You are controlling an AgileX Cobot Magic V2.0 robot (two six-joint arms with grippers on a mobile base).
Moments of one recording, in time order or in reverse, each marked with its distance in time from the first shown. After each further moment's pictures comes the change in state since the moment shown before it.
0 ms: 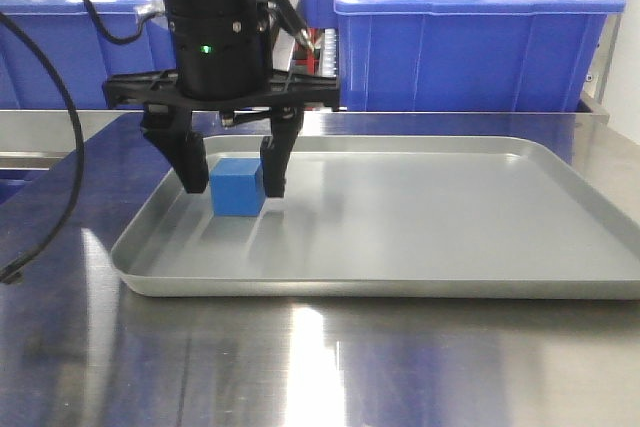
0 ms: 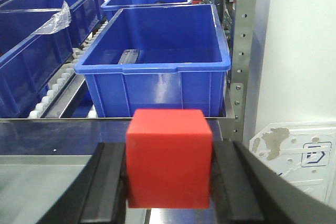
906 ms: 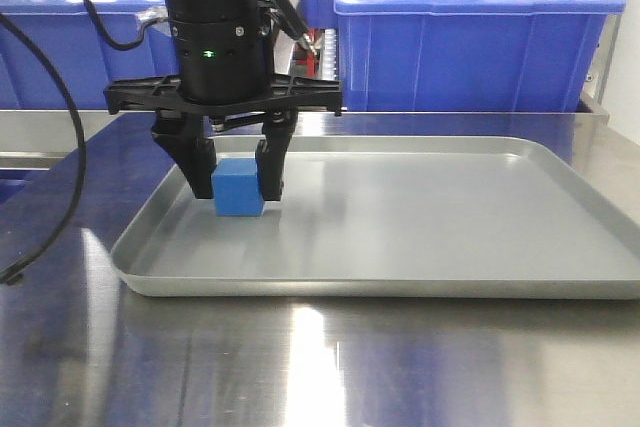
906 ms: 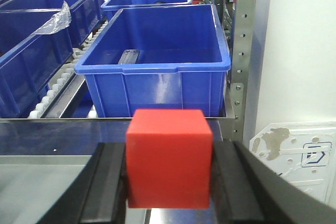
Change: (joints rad) left arm 0.000 0.002 0.000 -0.018 0.000 0.000; right arm 0.000 0.000 0.000 0.000 0.000 0.000
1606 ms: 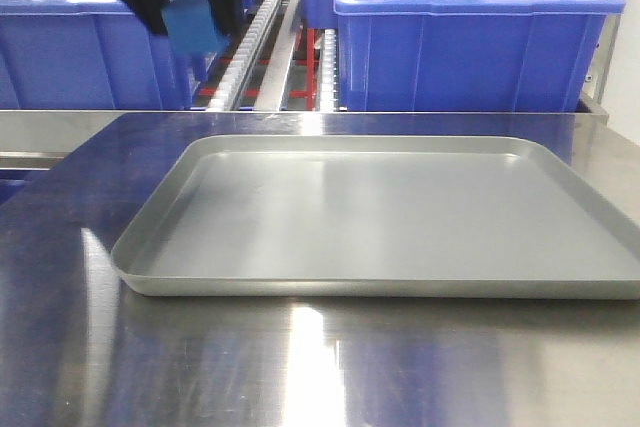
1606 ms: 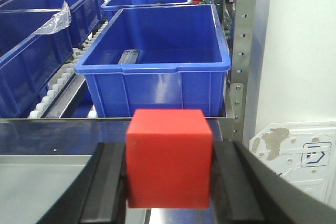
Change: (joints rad) left arm 0.031 -0.353 0.125 0.160 -0.185 0.042; right arm 0.000 0.000 0.000 0.000 0.000 0.000
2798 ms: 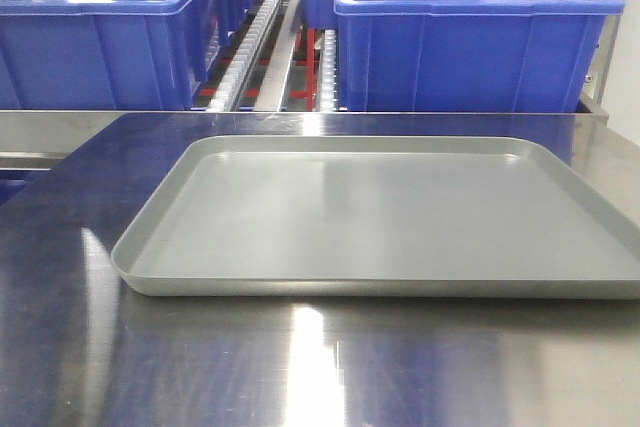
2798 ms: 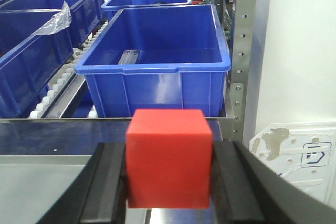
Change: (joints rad) left arm 0.416 -1.064 1.030 -0.302 -0.863 0.566; right arm 0.000 0.000 0.000 0.000 0.000 0.000
